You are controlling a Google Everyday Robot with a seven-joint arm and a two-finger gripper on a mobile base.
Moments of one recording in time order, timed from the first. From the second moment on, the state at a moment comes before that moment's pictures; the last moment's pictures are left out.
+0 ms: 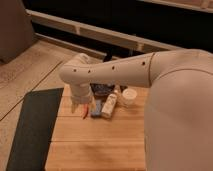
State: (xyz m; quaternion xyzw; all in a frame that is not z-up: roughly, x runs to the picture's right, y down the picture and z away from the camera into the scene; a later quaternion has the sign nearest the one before) arm -0.105 0.103 0.703 -0.26 0.23 0.64 0.68
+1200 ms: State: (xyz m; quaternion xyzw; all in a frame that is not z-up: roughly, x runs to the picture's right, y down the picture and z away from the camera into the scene) arm -0.094 0.022 0.741 -0.20 0.11 0.65 0.73
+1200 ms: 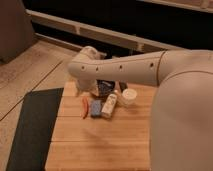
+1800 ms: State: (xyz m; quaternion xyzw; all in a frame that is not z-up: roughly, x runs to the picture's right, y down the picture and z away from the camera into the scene) arm -0.098 0.021 0.746 -0.20 0.10 0.64 0.73
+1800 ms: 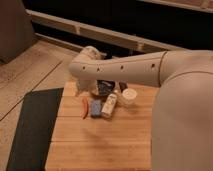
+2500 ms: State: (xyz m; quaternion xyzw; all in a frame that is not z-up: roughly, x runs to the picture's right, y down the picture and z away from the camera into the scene) arm -0.141 0.048 0.819 -0.28 0.08 0.55 0.78
